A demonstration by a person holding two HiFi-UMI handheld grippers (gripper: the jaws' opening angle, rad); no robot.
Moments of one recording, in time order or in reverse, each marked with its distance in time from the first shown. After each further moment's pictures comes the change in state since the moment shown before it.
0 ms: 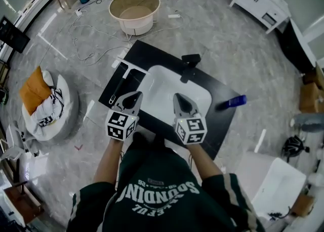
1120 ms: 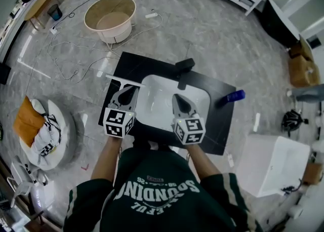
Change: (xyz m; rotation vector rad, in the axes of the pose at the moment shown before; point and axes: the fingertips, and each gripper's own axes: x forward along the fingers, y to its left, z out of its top) left arm 0.065 0.076 0.041 0.071 -0.033 -0.114; right arm 0.051 -0.015 0.010 0.062 -0.003 -0.212
